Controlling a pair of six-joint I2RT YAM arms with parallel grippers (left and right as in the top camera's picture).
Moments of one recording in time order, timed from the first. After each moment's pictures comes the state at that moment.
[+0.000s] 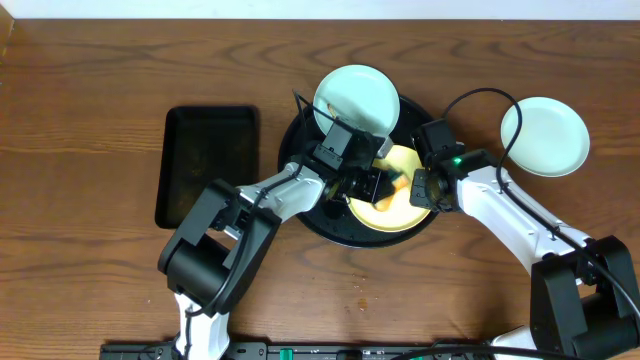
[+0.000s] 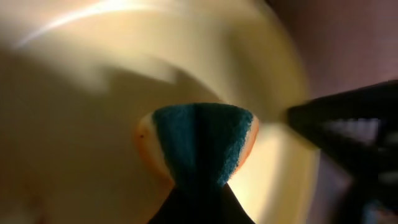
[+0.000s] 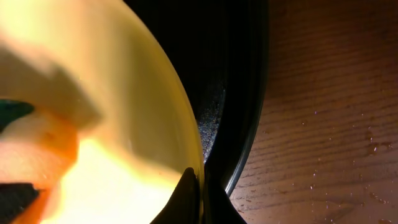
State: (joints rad) left arm -0.60 1.99 1.12 -0.04 0.66 -0.38; right arm 0.36 1.67 1.00 -0.72 0.16 0.57
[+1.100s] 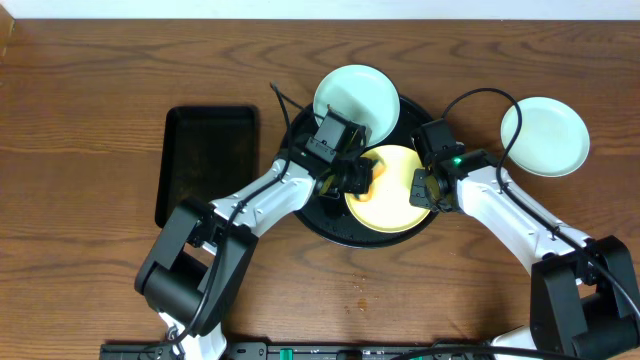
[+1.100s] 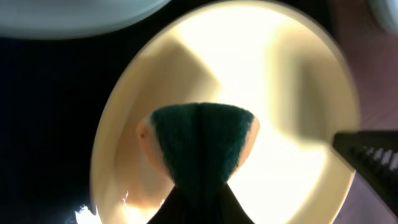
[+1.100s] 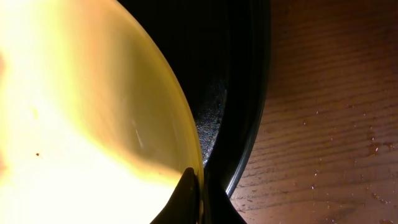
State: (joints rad) left arm -0.58 1.88 1.16 -0.33 0.37 -0.48; right arm 0.36 1.67 1.00 -0.72 0.15 0.57
